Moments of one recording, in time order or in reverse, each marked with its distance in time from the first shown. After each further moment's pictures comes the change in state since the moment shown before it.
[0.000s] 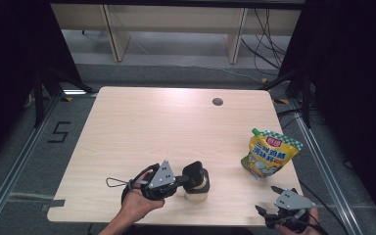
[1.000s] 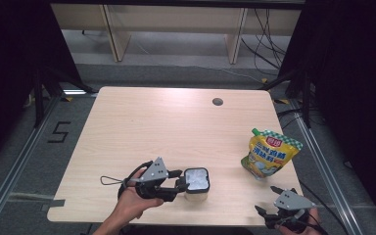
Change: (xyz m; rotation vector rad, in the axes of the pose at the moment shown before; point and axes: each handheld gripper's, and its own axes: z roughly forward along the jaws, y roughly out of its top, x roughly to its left) left arm 0.007 -0.003 -0.013 -0.045 -0.070 -0.137; right arm 0.000 0.000 0.001 -0.004 0.005 -0.012
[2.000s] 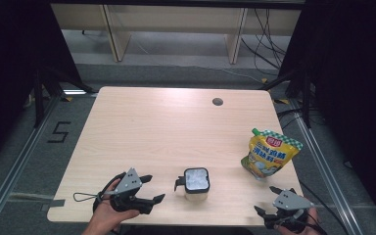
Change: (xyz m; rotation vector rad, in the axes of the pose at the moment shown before) left arm 0.016 -0.057 -0.041 0.041 0.117 -0.063; right arm 0.002 0.000 0.002 0.006 0.009 0.002
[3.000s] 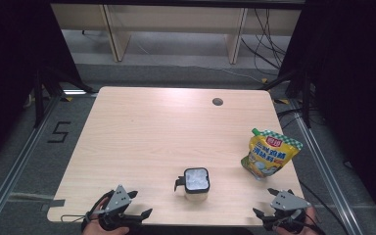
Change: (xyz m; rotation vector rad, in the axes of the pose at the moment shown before) left arm -0.012 -0.048 -0.015 0.100 0.120 -0.054; right arm 0.003 -0.001 0.004 0.029 0.022 -0.012
